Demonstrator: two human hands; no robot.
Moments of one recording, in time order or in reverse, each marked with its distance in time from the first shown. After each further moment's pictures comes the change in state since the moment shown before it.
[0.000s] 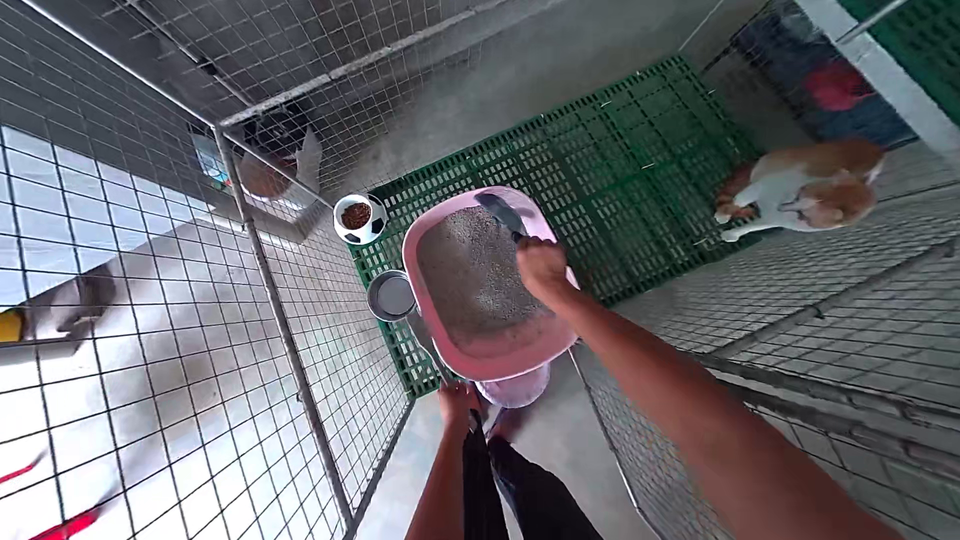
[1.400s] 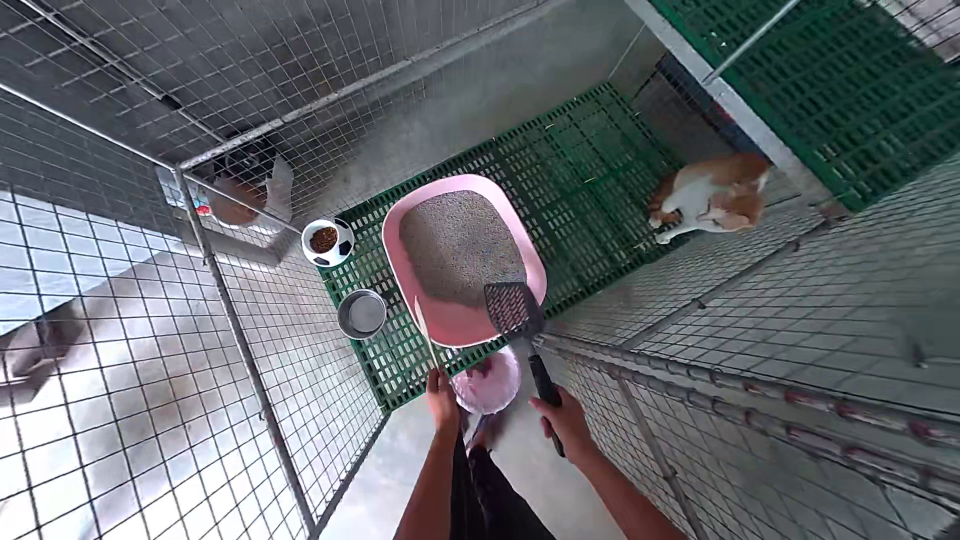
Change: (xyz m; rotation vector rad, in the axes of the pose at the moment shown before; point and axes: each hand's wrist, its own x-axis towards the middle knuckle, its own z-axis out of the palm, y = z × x) left_hand -0.055 0.052 0.047 -0.010 0.011 0.218; right_hand -0.215 0.106 0.126 1.303 -0.116 0.579
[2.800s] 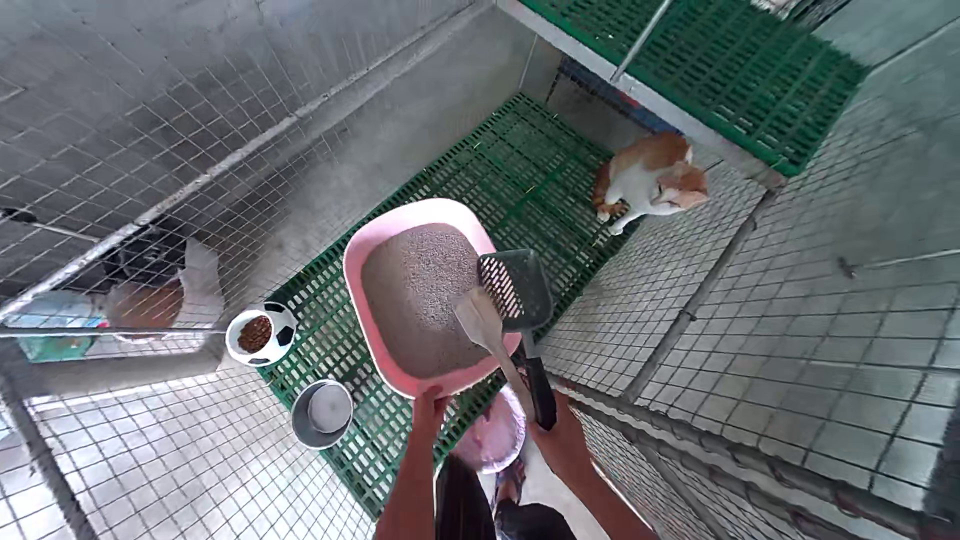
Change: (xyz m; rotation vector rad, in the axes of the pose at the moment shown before) left_hand 0.139 0.028 0.075 -0.300 -0.258 -0.328; right_hand 0.042 -0.062 0.014 -0.119 0.240 -0.033
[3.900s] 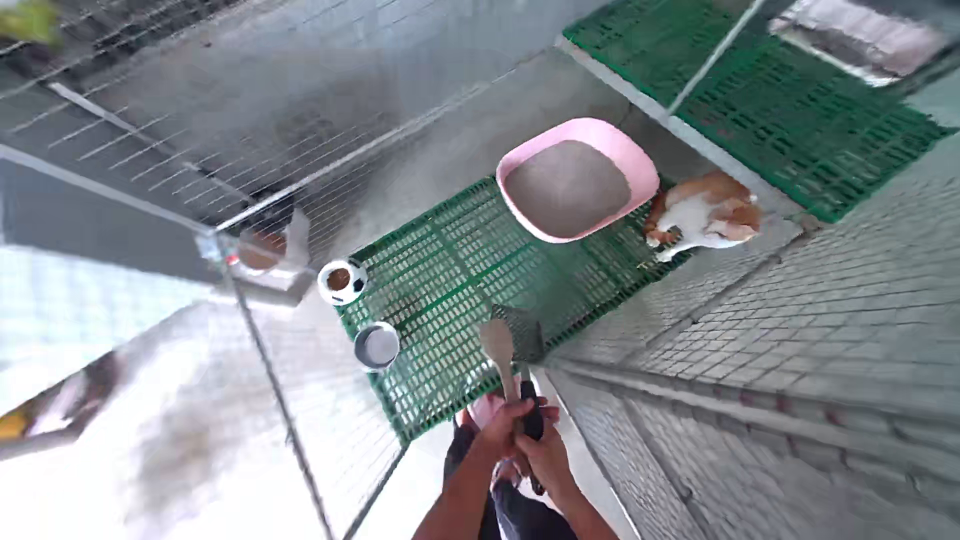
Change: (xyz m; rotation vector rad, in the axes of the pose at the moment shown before) left_hand -0.188 -0.034 0.000 0.297 -0.574 -0.152; right_hand -0.092 0.031 0.029 0.180 -0.224 -0.036
